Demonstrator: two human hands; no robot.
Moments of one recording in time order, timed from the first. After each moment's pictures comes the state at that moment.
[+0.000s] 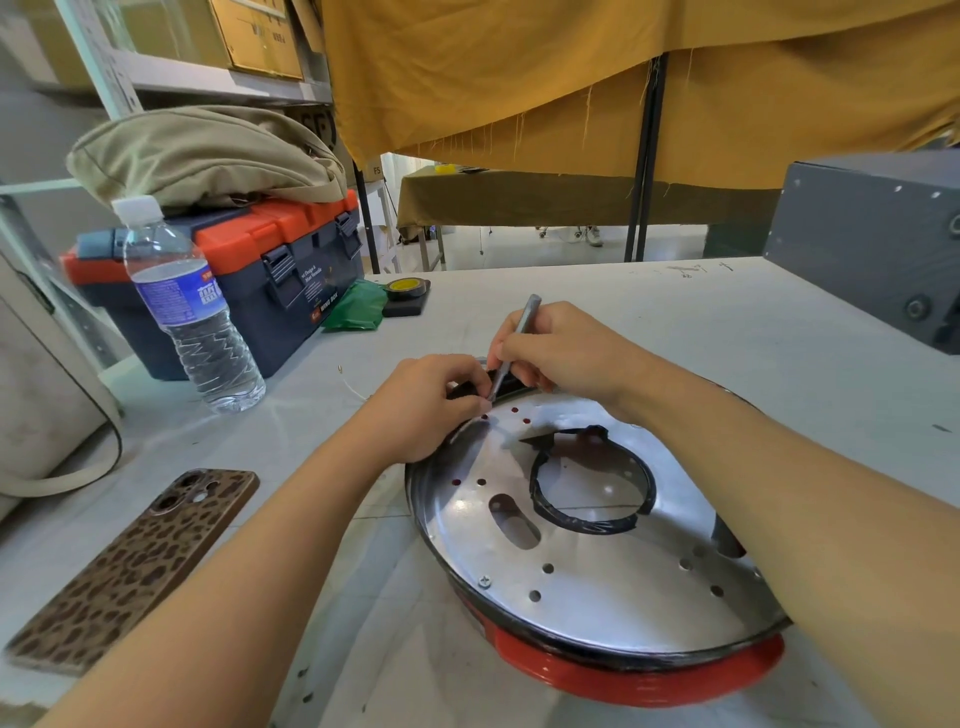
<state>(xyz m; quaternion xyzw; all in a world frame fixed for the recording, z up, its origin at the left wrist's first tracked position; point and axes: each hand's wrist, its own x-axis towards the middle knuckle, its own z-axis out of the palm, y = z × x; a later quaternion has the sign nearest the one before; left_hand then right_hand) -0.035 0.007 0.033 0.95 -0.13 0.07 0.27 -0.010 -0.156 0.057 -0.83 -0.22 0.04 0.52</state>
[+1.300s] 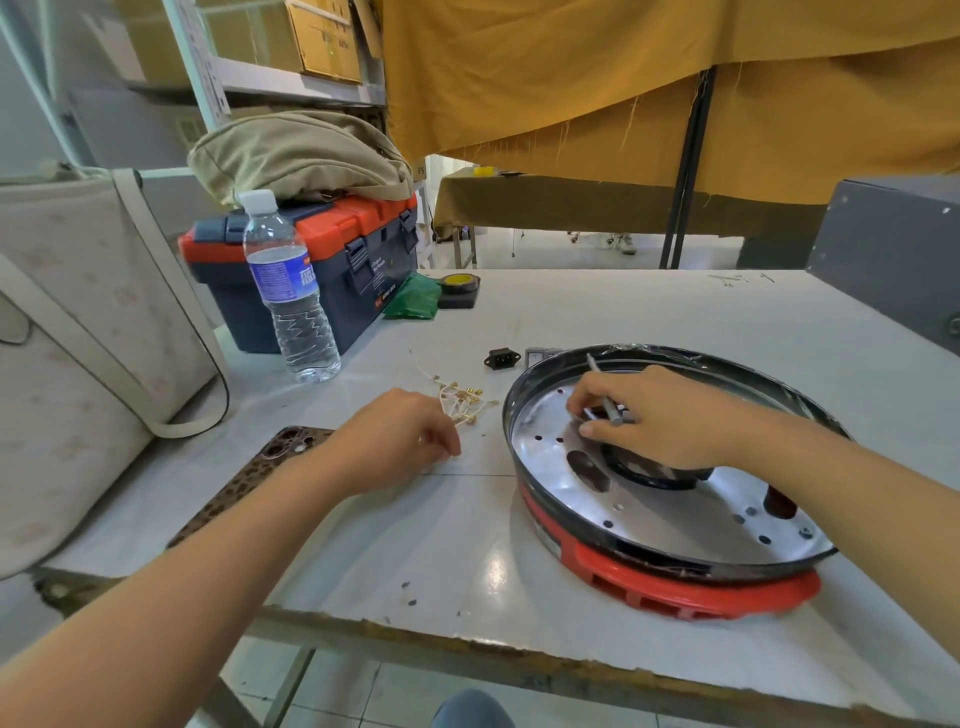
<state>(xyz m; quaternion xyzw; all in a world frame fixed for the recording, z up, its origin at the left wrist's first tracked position) -0.093 0.087 0.019 0.98 -0.17 0.04 0.12 -0.062 -0.179 0.043 -0.94 -0.32 0.01 0.13</state>
